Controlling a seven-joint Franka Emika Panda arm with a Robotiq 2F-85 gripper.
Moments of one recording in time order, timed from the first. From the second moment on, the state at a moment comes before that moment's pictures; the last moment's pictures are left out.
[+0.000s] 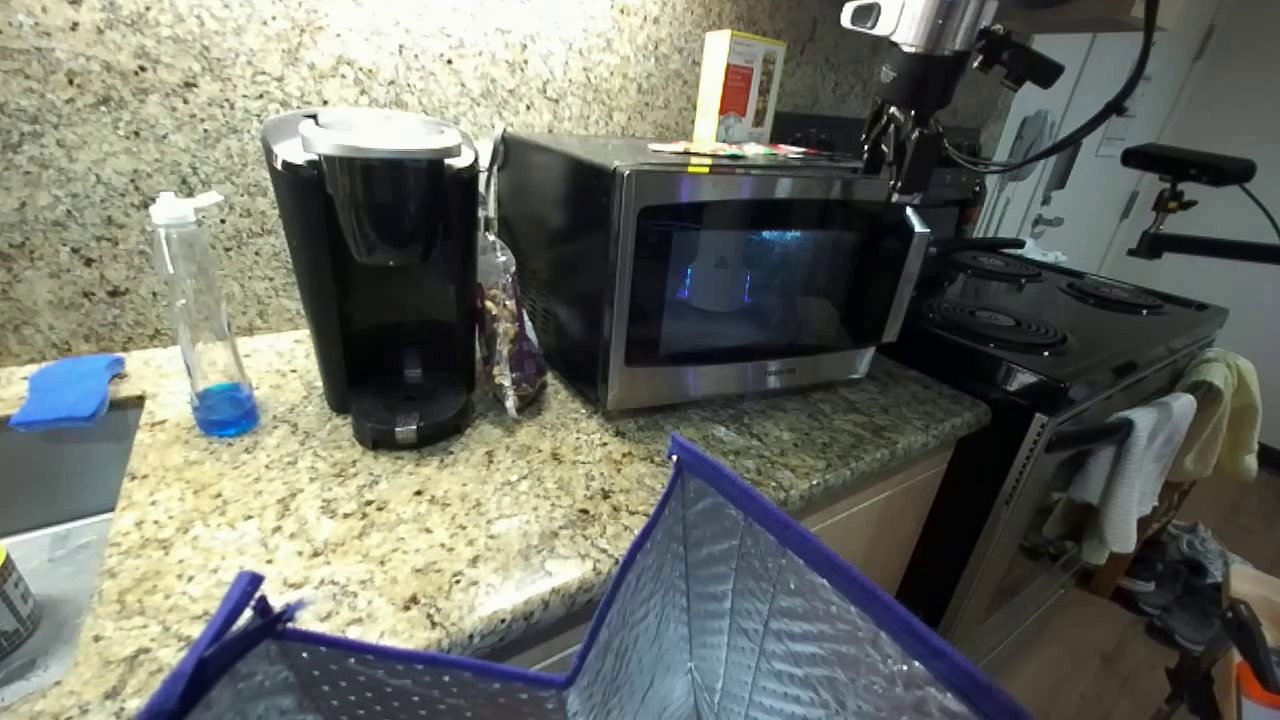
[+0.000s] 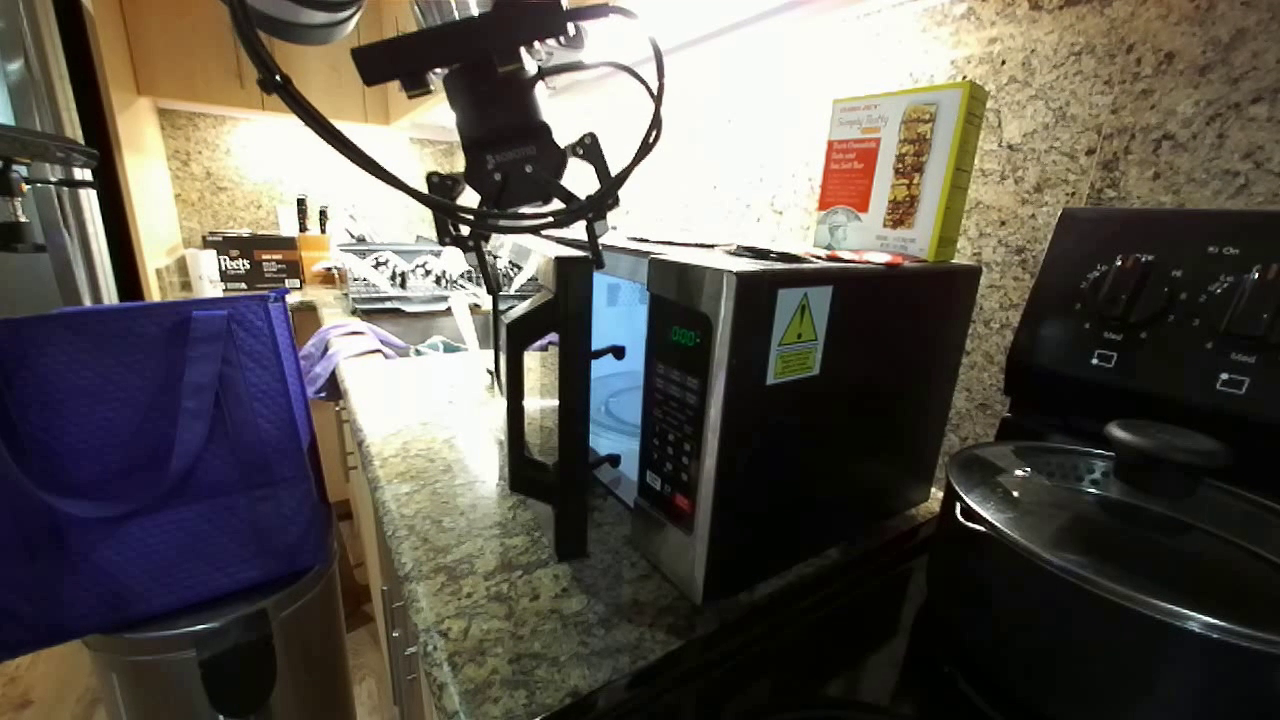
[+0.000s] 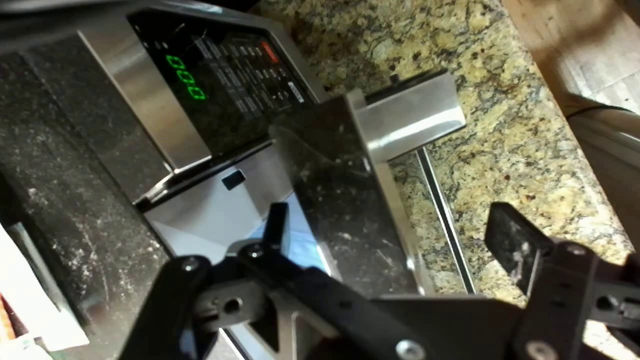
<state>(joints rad) 0.00 -0.04 -0.09 -1.98 -0.26 2.11 -0.70</state>
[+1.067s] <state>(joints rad) 0.00 -0.18 -0.07 -1.98 -0.07 1.91 -0.50</state>
